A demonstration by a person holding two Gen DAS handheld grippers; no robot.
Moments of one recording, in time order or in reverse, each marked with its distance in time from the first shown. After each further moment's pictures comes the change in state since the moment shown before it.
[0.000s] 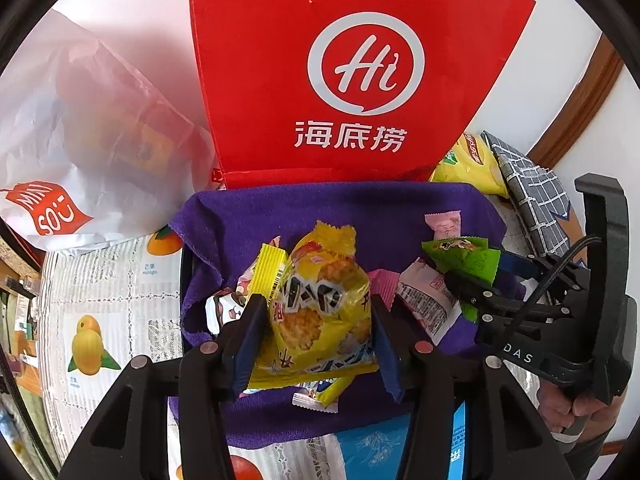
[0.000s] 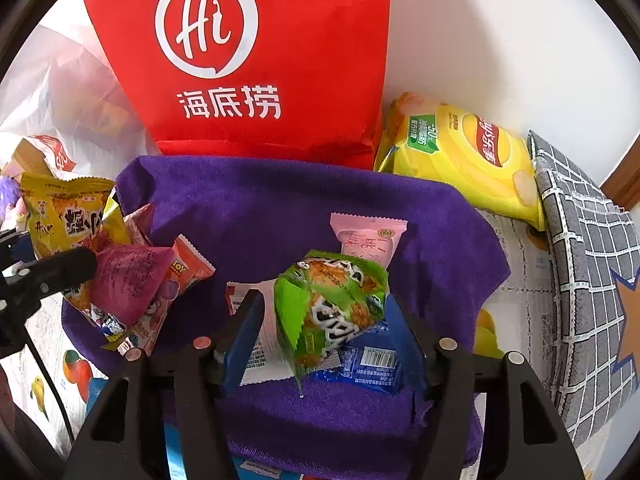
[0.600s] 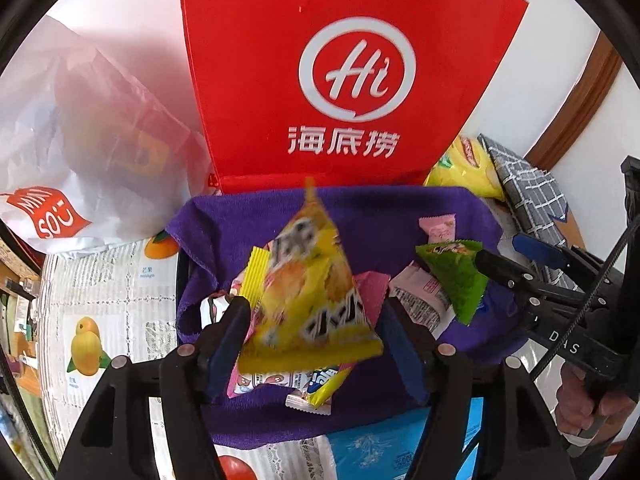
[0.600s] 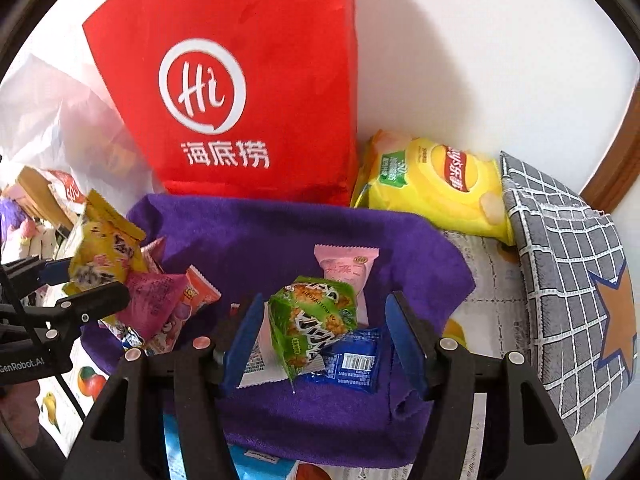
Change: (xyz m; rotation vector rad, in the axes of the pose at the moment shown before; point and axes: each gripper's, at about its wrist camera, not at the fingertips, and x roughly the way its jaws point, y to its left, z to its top) left arm -0.006 -0.006 0.000 -0.002 -0.022 -0.003; right arm -0.041 -0.013 0.006 0.052 -0.102 -0.002
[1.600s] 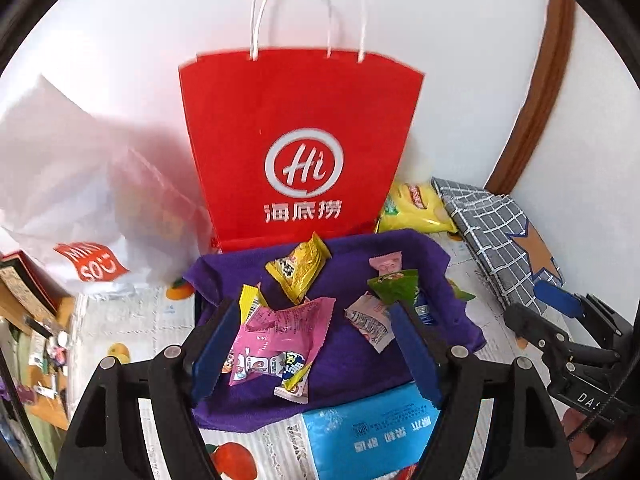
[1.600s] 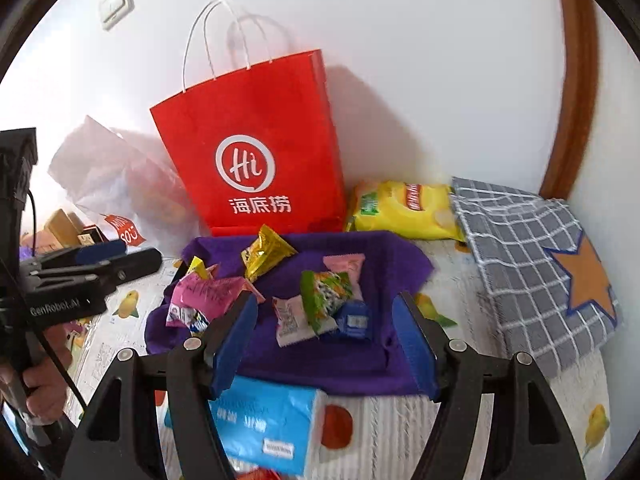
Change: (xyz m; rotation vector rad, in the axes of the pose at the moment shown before) left arm -0.102 -0.034 -0.015 0.080 -0.211 -0.005; right arm -0.131 -0.005 -0.061 0.116 -0.213 0.009
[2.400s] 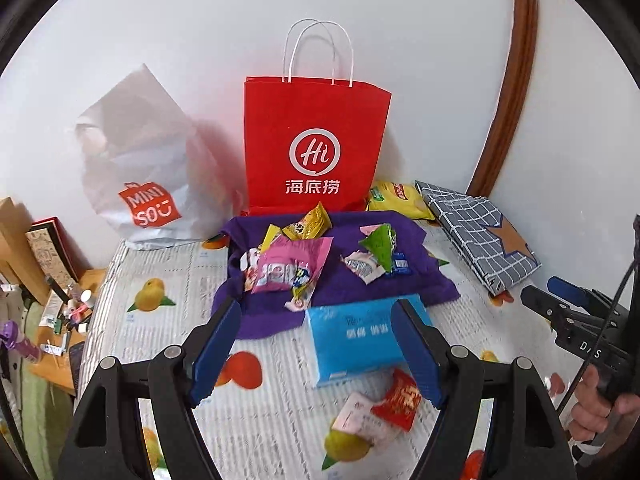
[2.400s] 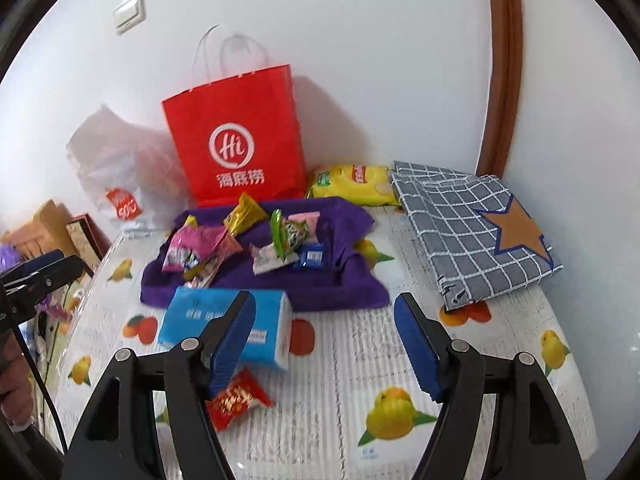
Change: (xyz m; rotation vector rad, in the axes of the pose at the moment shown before) left arm -0.109 0.007 -0.114 -0.033 -0.120 0.018; right arm -0.095 -0.003 -0.085 0.017 -0.025 -0.089
